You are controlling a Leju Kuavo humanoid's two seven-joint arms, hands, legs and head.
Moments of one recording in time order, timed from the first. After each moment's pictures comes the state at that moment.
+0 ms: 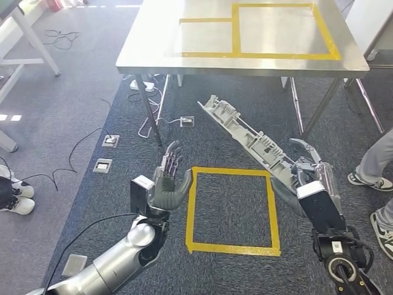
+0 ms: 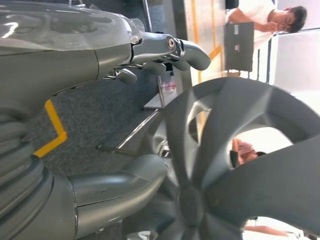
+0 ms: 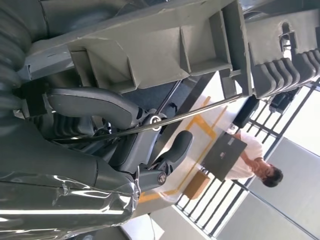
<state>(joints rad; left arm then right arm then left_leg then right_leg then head) -0.26 0.06 -0.56 -1.33 0.28 0.38 -0.53 -0.31 -0.19 0.72 -1.66 0.15 -0.34 -0.13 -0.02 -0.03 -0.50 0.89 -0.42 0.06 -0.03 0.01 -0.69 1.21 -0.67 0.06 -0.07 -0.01</state>
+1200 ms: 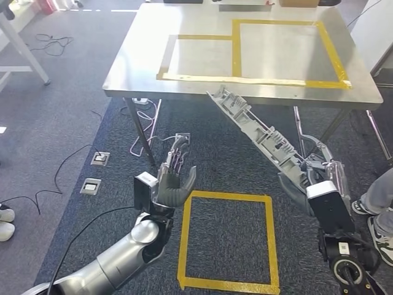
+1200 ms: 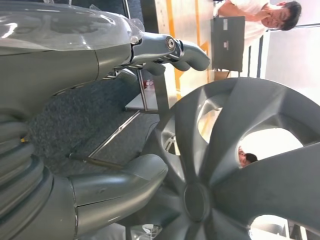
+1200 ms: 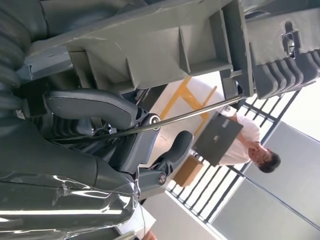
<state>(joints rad) -0.27 0.05 -0.57 -1.34 0.28 0.37 -0.53 -0.31 -0.19 0.70 -1.68 0.17 -0.37 -0.12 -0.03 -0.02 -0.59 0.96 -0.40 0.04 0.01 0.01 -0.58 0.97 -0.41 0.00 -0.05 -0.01</state>
